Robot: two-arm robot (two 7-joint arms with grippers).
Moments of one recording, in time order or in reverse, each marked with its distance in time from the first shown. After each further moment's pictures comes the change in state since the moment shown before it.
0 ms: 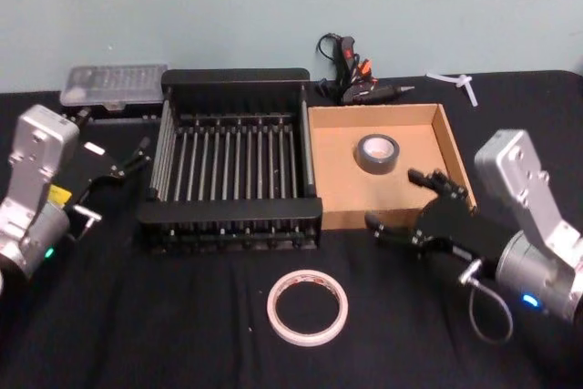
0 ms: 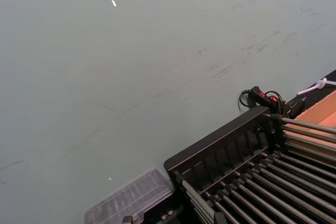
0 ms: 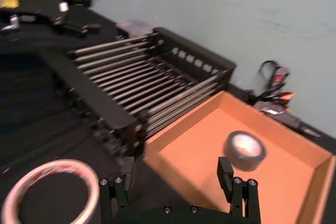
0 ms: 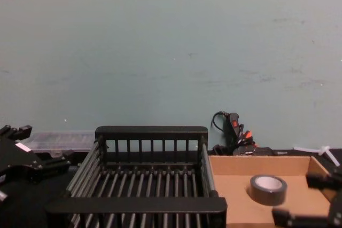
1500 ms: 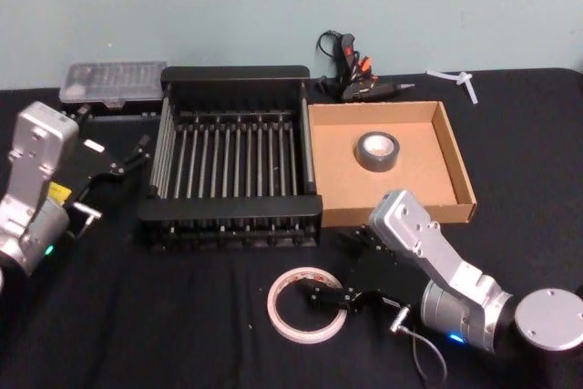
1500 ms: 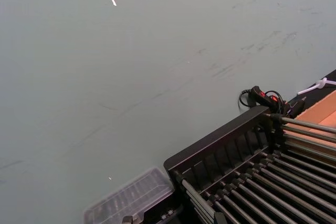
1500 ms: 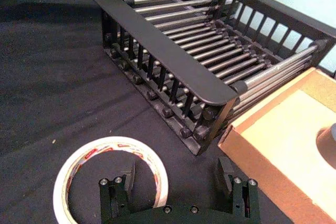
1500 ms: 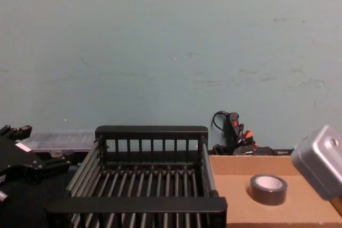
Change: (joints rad) left arm 0.000 0.000 0.000 0.000 0.000 0.000 0.000; right arm 0.079 -0.051 -0.214 0.121 -0.114 0.027 -0.010
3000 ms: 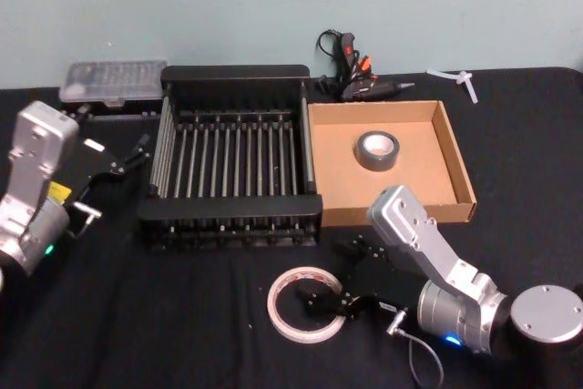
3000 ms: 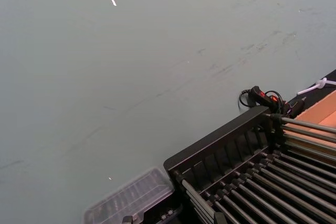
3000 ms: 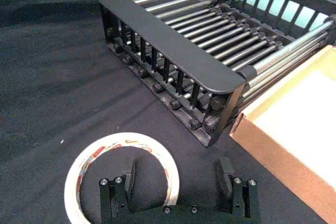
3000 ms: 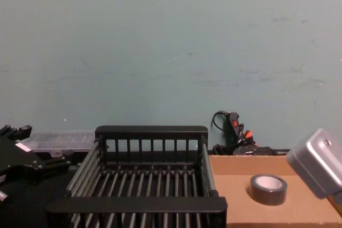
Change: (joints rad) left arm 0.000 0.000 0.000 0.000 0.000 0.000 0.000; right arm 0.006 -0.006 -0.006 0.002 0.062 0.083 0.010
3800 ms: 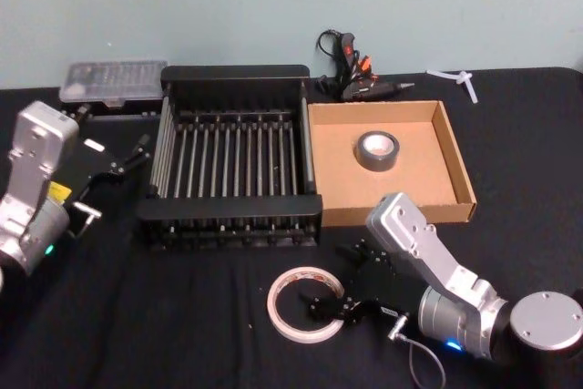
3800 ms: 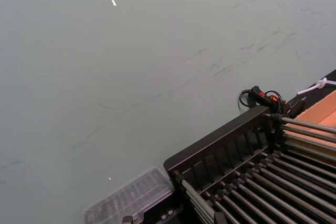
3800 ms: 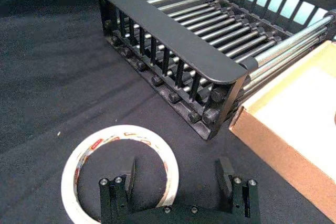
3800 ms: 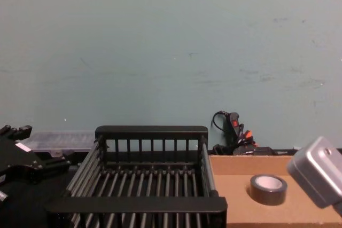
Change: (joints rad) left arm 0.000 0.000 0.000 0.000 0.000 0.000 0.000; right arm -0.007 0.008 -0.010 0.003 -0.013 -0.011 -0.020
